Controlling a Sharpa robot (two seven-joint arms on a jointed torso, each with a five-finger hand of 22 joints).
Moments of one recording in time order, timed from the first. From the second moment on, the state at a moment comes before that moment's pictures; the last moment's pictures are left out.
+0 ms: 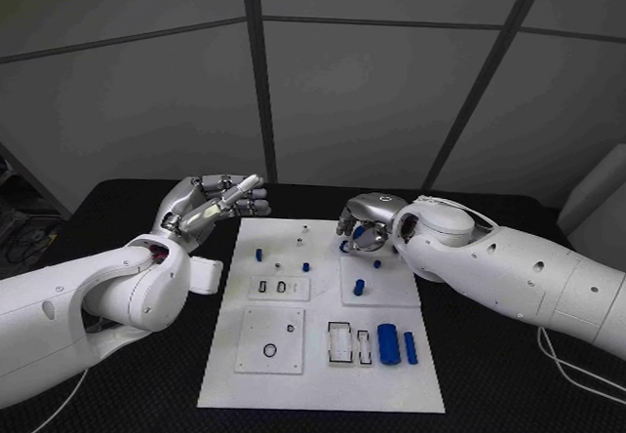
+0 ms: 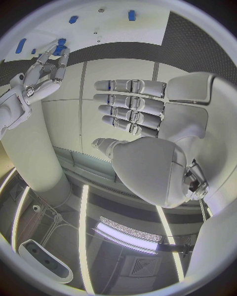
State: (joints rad) left arm 1.09 -0.90 0.12 1.64 -0.10 -0.41 0.52; left_hand 1.35 -0.04 0.04 0.14 0.05 0.98 0.20 0.13 0.07 1.10 0.15 0.14 0.07 1.11 0.11 0.21 0.14 0.18 0.89 0.22 0.35 0.16; right arm 1.20 -0.60 0.09 1.24 -1.69 -0.09 -0.08; right_hand 1.29 -0.09 0.32 -0.14 0.19 1.00 0.14 0.06 0.07 1.09 0.10 0.07 0.08 1.46 0.01 1.29 1.13 0.13 1.23 0.11 1.20 0.91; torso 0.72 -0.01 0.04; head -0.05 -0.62
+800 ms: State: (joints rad) left arm 1.09 -0.90 0.12 1.64 -0.10 -0.40 0.52; left_hand 1.35 -0.03 0.04 0.14 0.05 0.98 0.20 0.13 0.07 1.10 0.15 0.13 0.07 1.11 0.11 0.21 0.14 0.18 0.89 0.22 0.35 0.16; right arm 1.20 -0.58 0.08 1.21 -1.70 -0.06 -0.08; right_hand 1.29 -0.08 0.35 -0.13 0.19 1.00 0.14 0.06 0.07 1.10 0.10 0.07 0.08 1.46 0.01 1.31 1.14 0.13 1.23 0.11 1.22 0.93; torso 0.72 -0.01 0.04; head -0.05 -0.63
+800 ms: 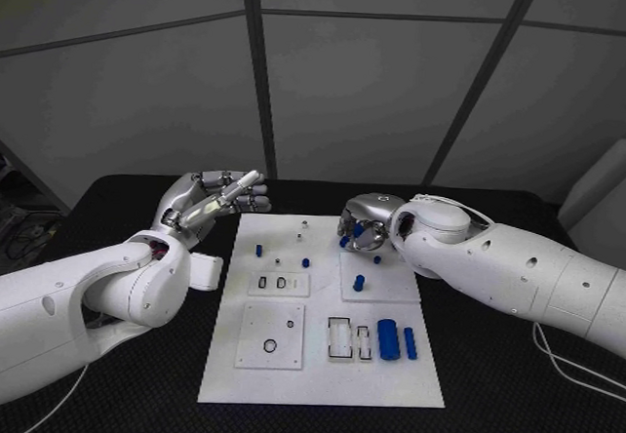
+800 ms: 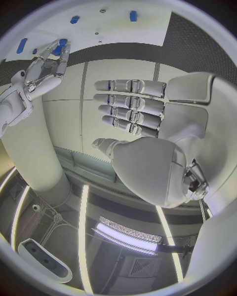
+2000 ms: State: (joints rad) left arm 1.09 -0.90 0.12 1.64 -0.10 -0.39 0.51; left_hand 1.35 -0.03 0.04 0.14 0.05 0.98 0.20 0.12 0.07 1.09 0.15 0.13 0.07 1.11 0.11 0.20 0.14 0.18 0.89 0.22 0.35 0.16; right arm 1.20 -0.58 0.07 1.21 -1.71 -0.10 -0.08; right_hand 1.33 -0.04 0.48 -0.15 0.13 1.09 0.15 0.08 0.08 1.21 0.08 0.07 0.08 1.46 0.00 1.35 1.17 0.12 1.24 0.10 1.28 1.01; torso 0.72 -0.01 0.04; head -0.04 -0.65
